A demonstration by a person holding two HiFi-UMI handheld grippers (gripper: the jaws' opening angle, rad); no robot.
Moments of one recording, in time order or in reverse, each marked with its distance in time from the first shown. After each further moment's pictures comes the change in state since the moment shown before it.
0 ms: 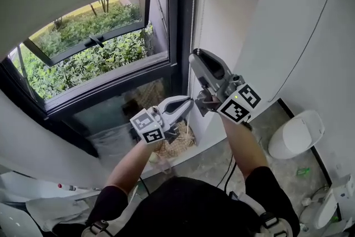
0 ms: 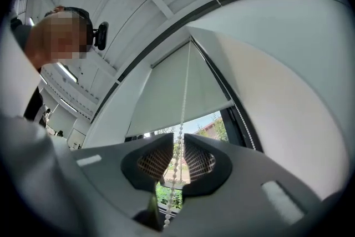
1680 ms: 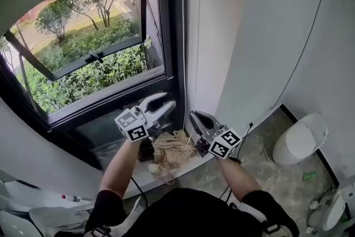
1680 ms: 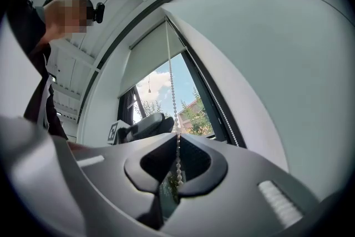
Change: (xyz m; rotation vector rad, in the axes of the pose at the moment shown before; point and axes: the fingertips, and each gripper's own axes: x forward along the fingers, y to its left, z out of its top) left arm -0.027 0.062 0.029 0.110 0.103 0.103; right arm -0.127 -0.023 -0.179 0.153 0.221 -0.155
